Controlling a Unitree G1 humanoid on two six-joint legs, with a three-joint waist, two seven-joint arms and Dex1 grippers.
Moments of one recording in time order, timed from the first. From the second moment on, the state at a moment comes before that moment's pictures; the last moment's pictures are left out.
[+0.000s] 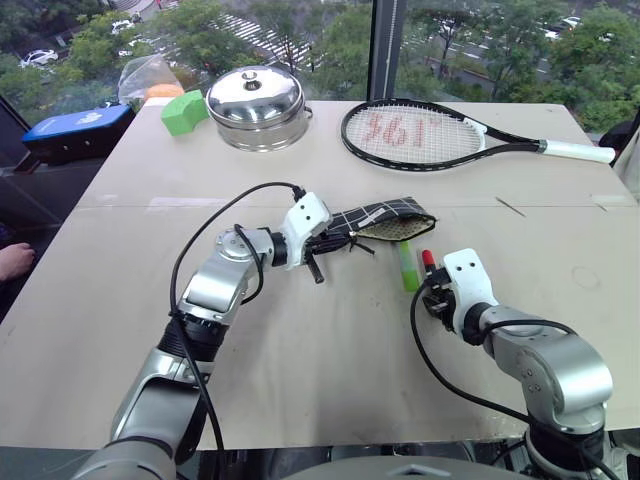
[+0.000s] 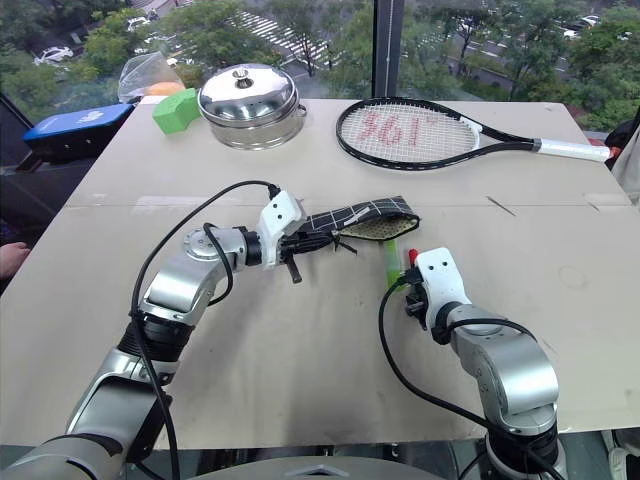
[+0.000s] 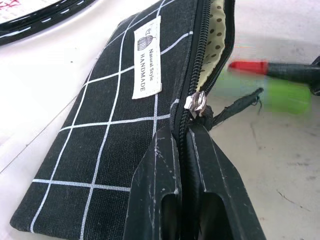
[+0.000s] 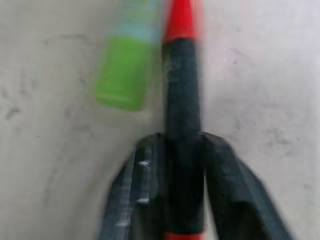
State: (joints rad) left arm -0.54 0.50 -0.20 0.06 -0.18 0.44 -0.90; right arm -0.20 -0.18 0.09 -0.78 0.13 1.60 0.17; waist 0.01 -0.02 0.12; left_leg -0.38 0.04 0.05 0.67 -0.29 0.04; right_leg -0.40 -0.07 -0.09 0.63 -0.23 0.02
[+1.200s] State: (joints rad) left arm -0.54 0.48 -0.23 -0.03 -0.18 0.45 -0.91; right arm -0.90 -0.71 0.66 -0.32 0.03 0.98 0.74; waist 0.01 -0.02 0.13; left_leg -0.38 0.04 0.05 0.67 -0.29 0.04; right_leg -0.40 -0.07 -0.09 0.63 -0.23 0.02
